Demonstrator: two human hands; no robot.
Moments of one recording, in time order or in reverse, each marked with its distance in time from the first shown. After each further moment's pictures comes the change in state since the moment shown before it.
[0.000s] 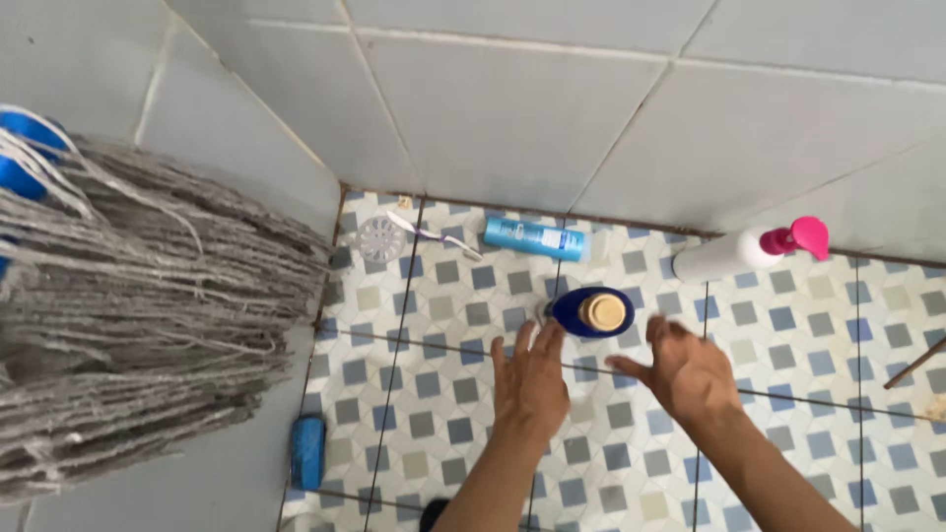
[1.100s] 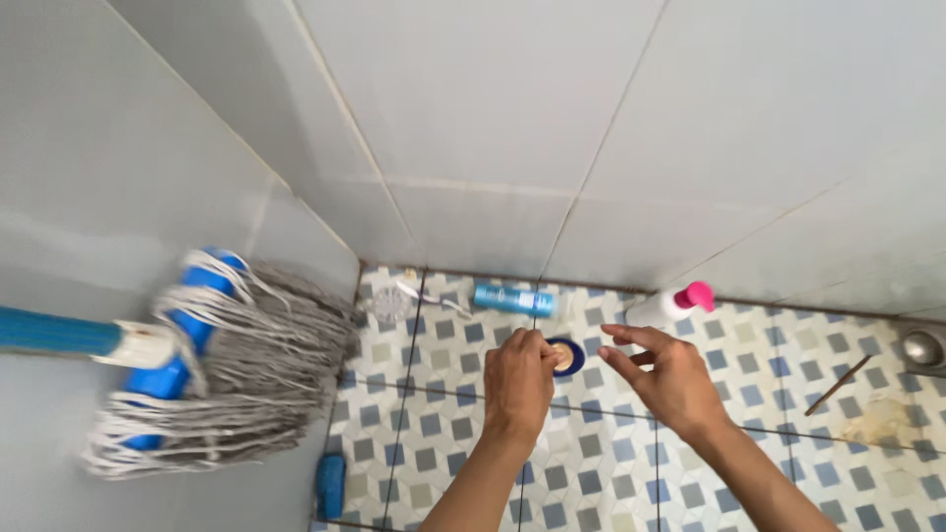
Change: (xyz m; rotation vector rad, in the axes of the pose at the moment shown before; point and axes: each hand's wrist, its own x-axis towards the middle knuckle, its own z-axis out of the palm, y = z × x) left_hand -0.061 0.081 -0.147 -0.341 0.544 0.143; right_hand -0.095 -0.002 -0.198 0.777 0.217 0.002
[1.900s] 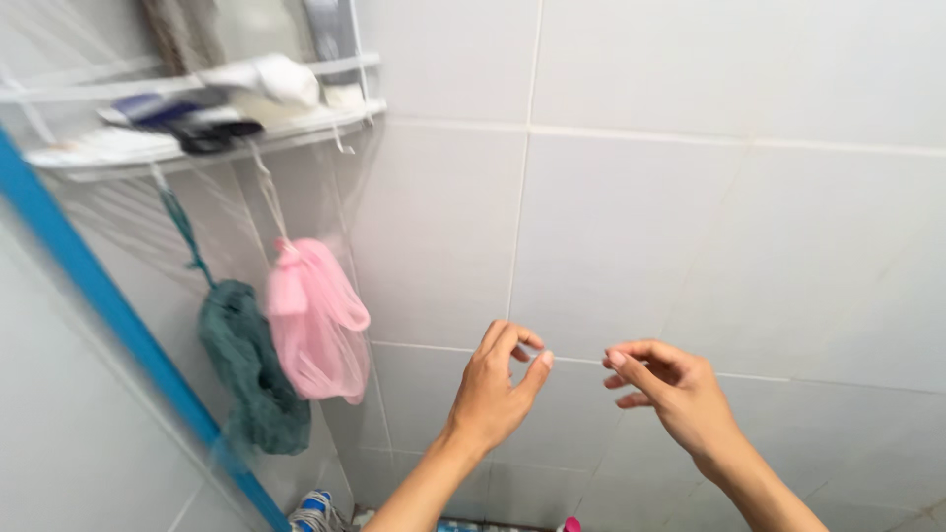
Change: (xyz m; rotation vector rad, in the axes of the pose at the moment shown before) left_hand -0.036 0.505 -0.498 -0.411 0.179 0.479; right_hand -0.253 -0.394 -0.509 0.539 0.247 -0.201
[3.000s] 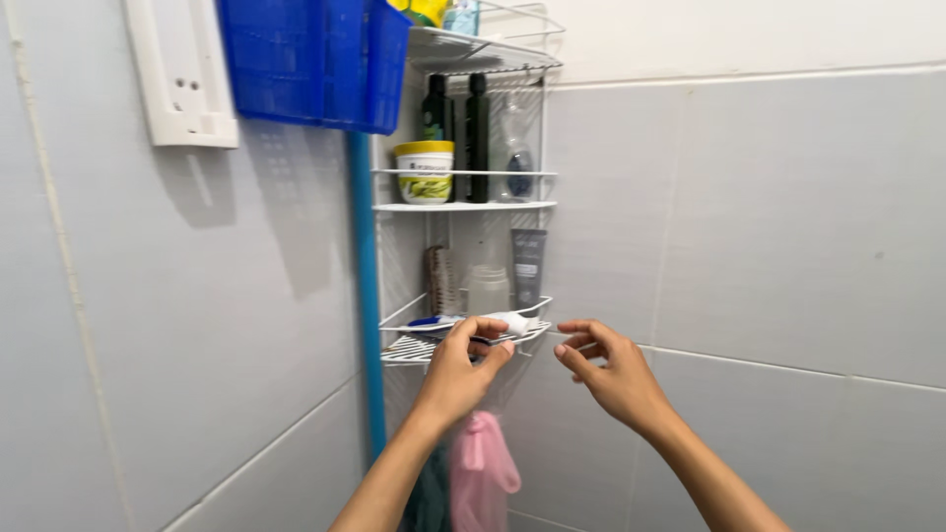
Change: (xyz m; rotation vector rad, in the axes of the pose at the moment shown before) left_hand 0.051 0.148 -0.310 0.068 0.281 0.178; right_hand -0.020 -0.293 0.153 -0.136 -0.139 -0.657
